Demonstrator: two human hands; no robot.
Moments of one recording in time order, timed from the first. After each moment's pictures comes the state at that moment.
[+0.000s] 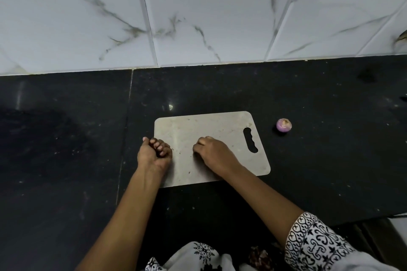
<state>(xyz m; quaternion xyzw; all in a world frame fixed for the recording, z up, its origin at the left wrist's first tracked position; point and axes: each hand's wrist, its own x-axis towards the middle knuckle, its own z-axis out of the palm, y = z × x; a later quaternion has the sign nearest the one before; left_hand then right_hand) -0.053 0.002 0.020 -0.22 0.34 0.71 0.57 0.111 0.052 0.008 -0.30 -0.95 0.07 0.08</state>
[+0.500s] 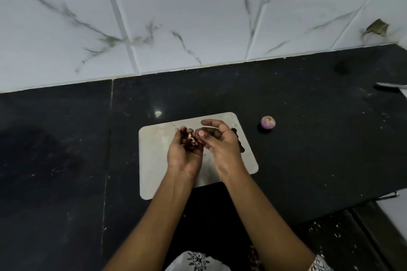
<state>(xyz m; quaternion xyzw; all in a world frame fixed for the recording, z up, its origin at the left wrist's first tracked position) 0.042 0.029 0.056 -0.15 0.28 0.71 0.63 0.130 0.031 0.079 -0.42 -0.38 0.66 0.49</state>
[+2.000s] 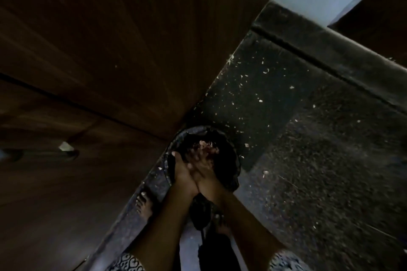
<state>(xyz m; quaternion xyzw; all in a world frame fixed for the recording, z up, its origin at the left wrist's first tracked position) 0.394 -0.151 -0.438 -0.07 0.56 0.20 0.80 0.444 -0.202 -0.457 -0.70 -0.28 0.57 0.32</state>
